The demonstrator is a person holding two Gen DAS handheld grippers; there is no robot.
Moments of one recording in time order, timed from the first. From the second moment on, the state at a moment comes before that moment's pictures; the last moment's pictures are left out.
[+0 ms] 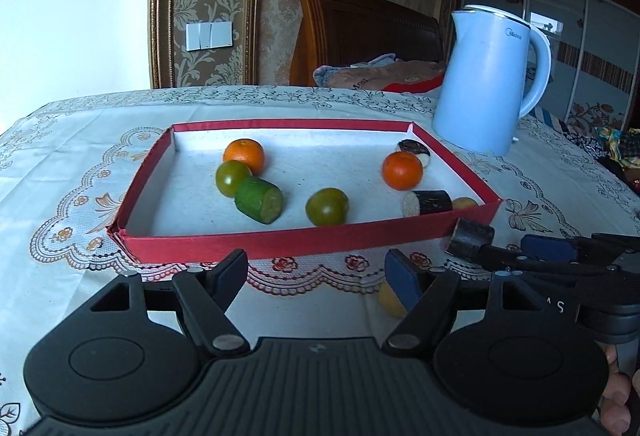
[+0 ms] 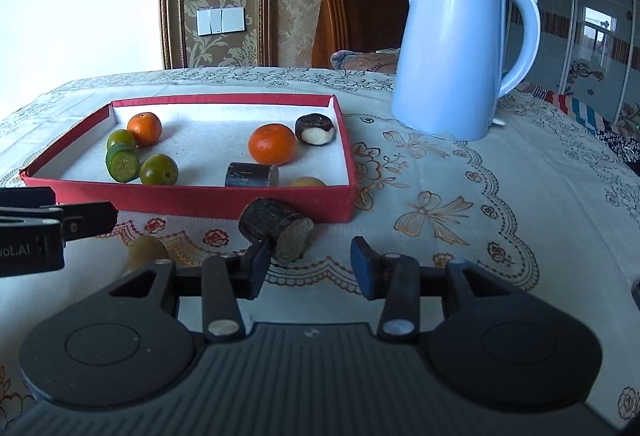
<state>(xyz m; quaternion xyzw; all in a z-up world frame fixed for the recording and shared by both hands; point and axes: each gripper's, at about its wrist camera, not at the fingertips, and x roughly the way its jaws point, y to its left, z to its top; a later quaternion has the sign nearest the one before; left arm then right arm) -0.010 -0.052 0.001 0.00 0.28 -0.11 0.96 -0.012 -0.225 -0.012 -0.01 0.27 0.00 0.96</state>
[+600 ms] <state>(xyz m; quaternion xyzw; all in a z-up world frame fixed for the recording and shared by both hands) -0.010 -0.091 -0.013 0.06 0.29 -0.12 0.95 -0.014 -0.274 -0.020 0.10 0.27 -0.03 0.96</state>
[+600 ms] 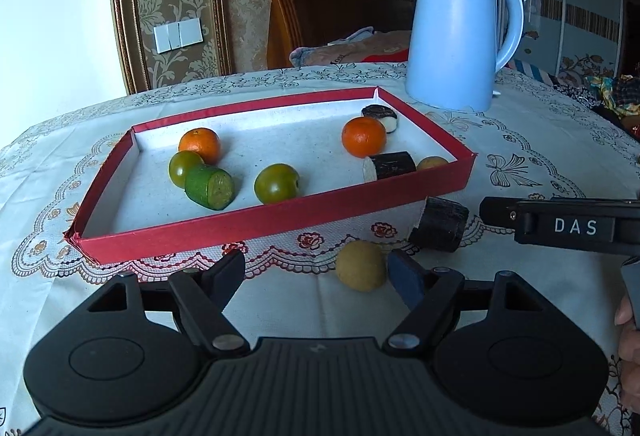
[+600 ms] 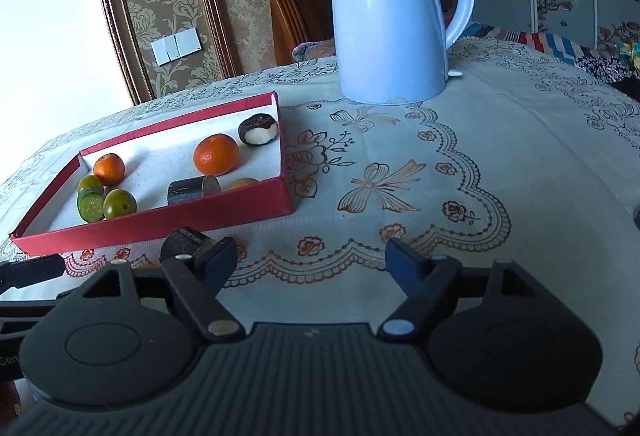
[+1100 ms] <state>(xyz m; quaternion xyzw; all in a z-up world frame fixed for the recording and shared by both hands) -0.018 -0.096 -0.016 0.08 0.29 -0.17 0.94 -0.014 -0.272 -0.021 0.10 0.28 -0.03 0.96</state>
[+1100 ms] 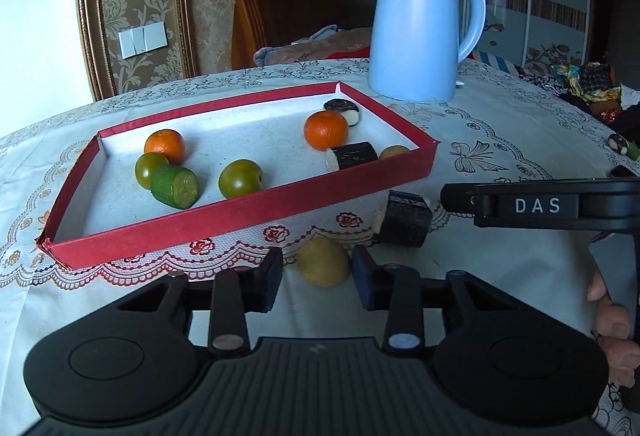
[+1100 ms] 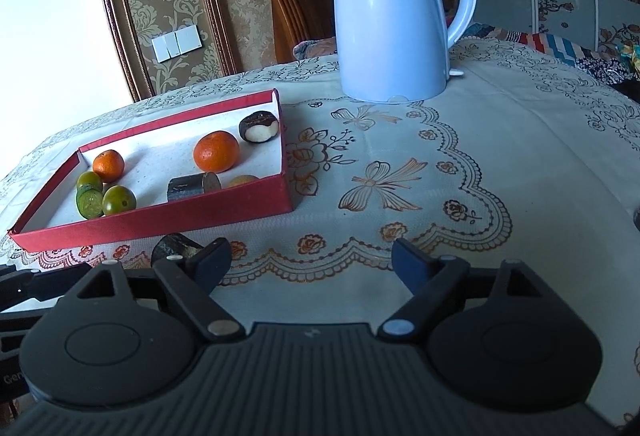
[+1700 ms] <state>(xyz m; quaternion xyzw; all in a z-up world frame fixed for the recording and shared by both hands) -0.011 -0.036 -0.011 0.03 0.28 -0.10 0.96 -0.029 -0.237 -0.011 0.00 0.24 0.06 0.97</state>
